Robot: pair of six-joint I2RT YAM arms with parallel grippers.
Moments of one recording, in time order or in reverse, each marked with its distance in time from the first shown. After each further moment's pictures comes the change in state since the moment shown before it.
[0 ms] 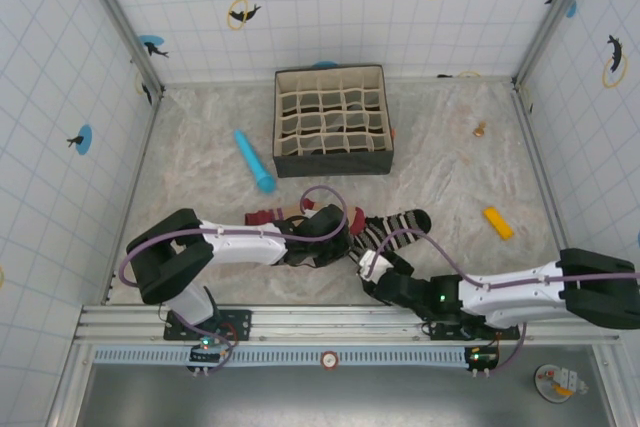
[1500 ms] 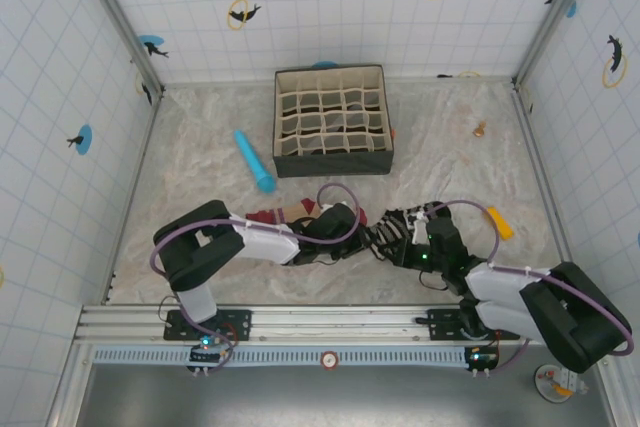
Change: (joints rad) left arm 0.000 0.166 0.017 0.346 0.054 0.084; right arm -0.892 0.080 -0.153 0.346 -1.054 0.721
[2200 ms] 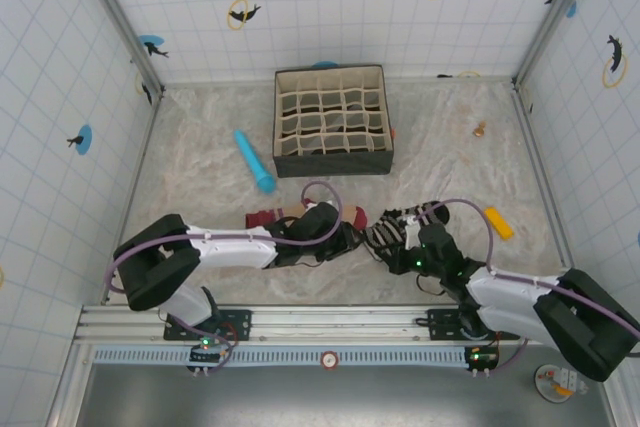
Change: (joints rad) left arm 0.008 -0.233 -0.078 -0.177 -0.005 0.027; right arm 0.142 -0.080 0.000 -0.024 0.148 -0.151
